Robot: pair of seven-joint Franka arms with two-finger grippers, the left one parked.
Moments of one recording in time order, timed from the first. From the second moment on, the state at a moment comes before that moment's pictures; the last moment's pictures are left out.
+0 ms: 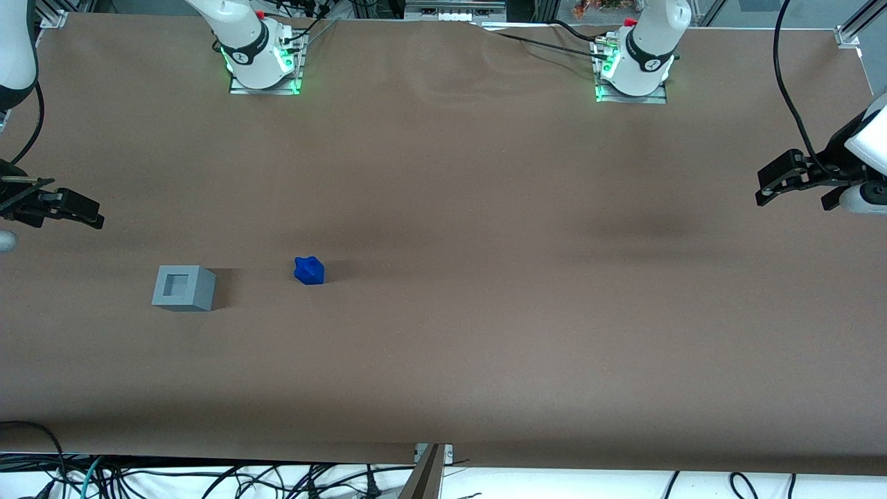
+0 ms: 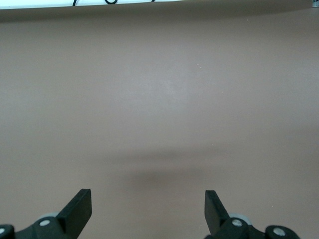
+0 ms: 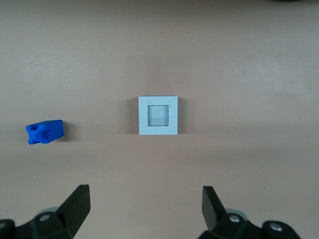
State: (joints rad) arm -0.02 0.20 -0.06 -1.49 -0.03 1.69 -0.07
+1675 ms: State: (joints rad) arm 0.25 0.43 -0.04 -1.49 0.02 1.81 0.17
